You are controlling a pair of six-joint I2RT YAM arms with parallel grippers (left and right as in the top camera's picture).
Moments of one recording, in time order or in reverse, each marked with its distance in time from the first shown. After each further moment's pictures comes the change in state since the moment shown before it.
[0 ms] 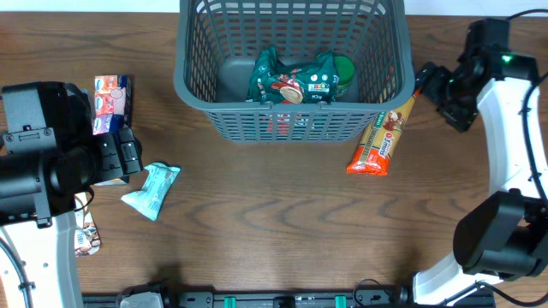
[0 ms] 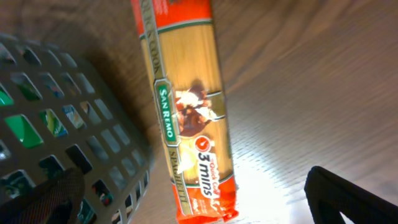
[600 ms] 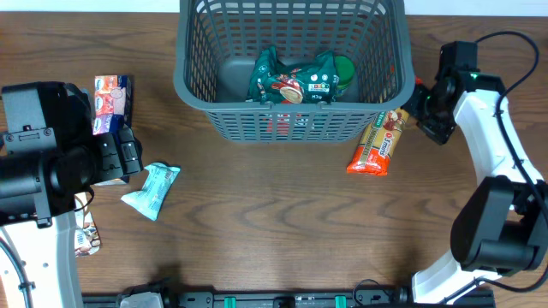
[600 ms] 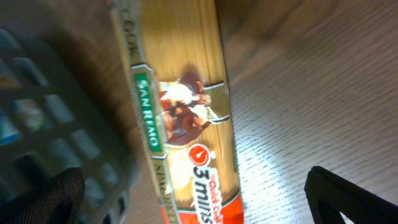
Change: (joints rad) left arm 0.000 0.000 0.000 0.000 0.000 0.000; right arm 0.030 0.029 -0.204 0.185 0.002 0.035
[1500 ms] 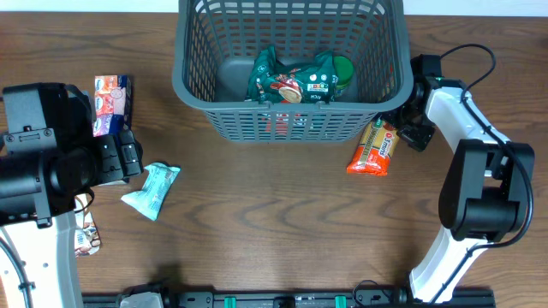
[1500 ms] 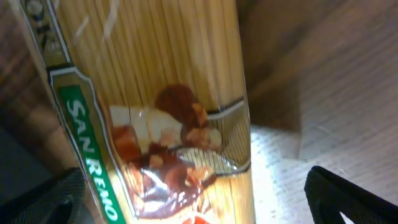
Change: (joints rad) left arm 0.000 0.000 0.000 -0.015 0.000 0.000; right arm 0.060 0.193 -0.018 0.104 0.054 0.032
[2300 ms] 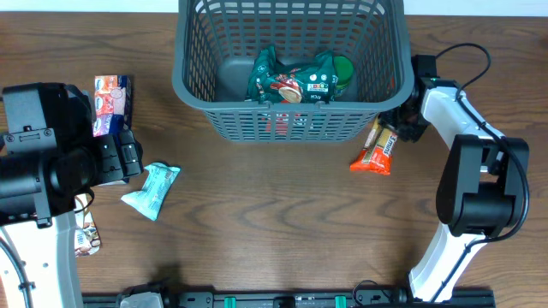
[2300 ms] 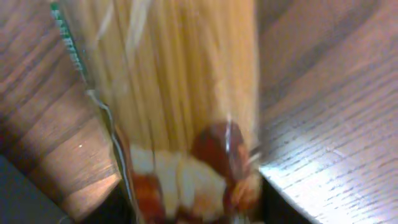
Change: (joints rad) left arm 0.000 0.000 0.000 0.000 0.000 0.000; right arm 0.010 0.029 0.006 0.041 0.026 0.001
